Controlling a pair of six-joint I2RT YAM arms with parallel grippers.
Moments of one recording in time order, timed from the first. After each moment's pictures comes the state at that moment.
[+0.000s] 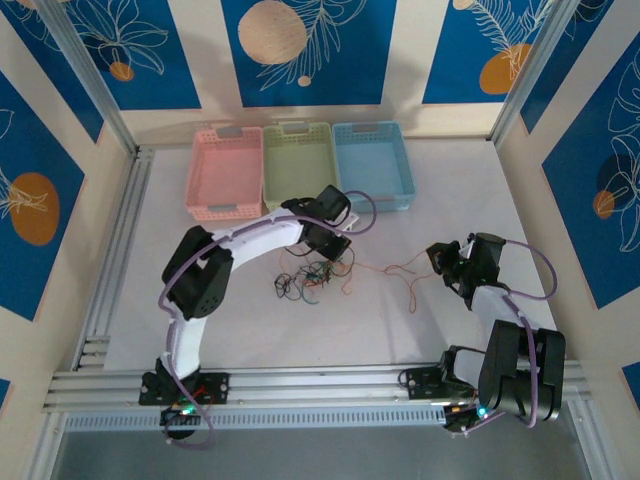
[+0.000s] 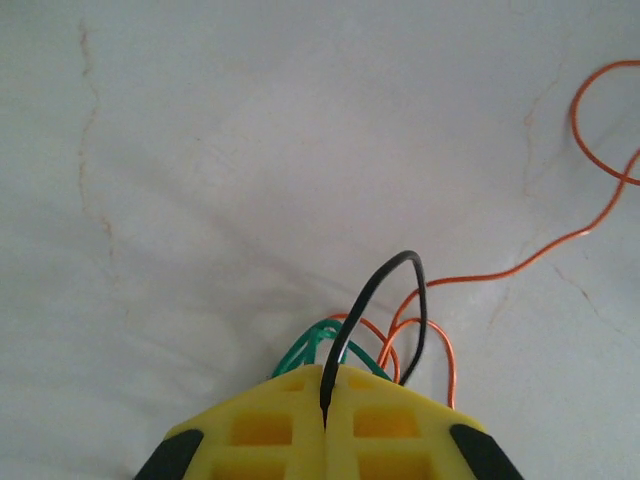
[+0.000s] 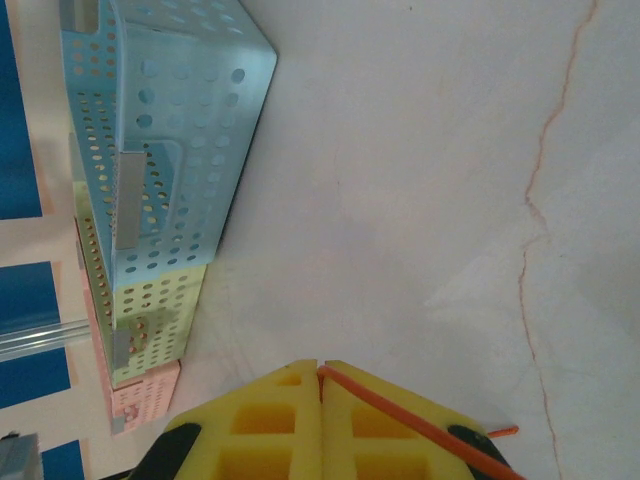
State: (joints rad) left arm -0.79 2.01 1.57 -0.68 0.14 -0.08; right arm -0.24 1.16 0.37 0.09 -0.54 0.97
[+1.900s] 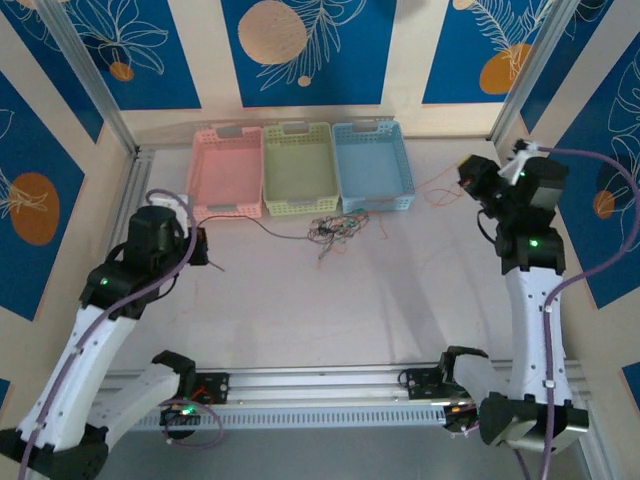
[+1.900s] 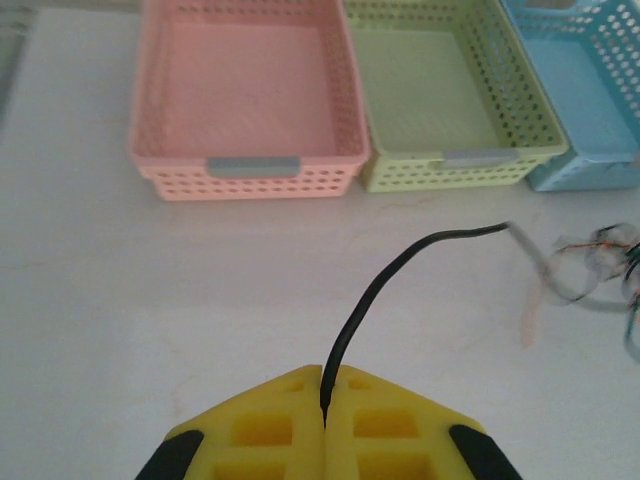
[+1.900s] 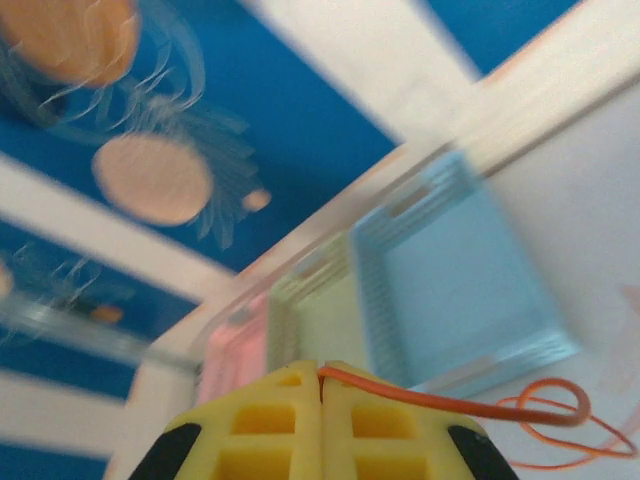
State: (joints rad) left arm -0.36 0.80 1.10 -0.93 -0.16 -0.29; right arm -0.20 0.99 1.18 -0.49 -0.37 0.74
